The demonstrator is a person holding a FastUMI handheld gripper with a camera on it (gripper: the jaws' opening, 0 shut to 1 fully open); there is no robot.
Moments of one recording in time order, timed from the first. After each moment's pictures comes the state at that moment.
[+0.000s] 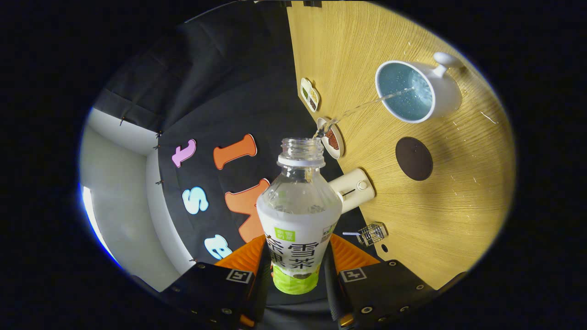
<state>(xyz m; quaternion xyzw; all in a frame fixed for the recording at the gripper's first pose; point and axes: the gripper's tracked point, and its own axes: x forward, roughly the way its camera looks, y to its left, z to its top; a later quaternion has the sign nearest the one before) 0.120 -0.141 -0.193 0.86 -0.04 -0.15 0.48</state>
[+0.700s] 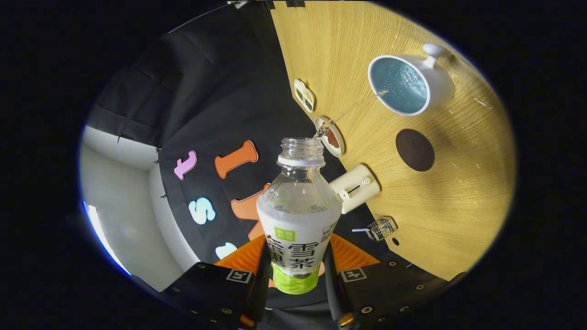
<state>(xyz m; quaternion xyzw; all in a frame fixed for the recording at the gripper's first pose) 0.120 -0.146 -0.187 0.88 -0.05 -0.15 0.44</state>
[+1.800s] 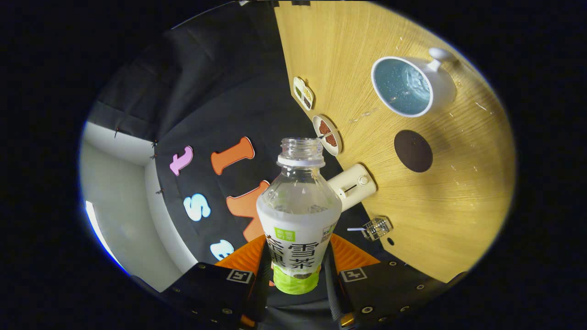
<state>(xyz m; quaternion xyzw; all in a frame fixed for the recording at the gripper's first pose) 0.126 -0.135 -0.194 0.86 -0.02 -0.16 0.49</state>
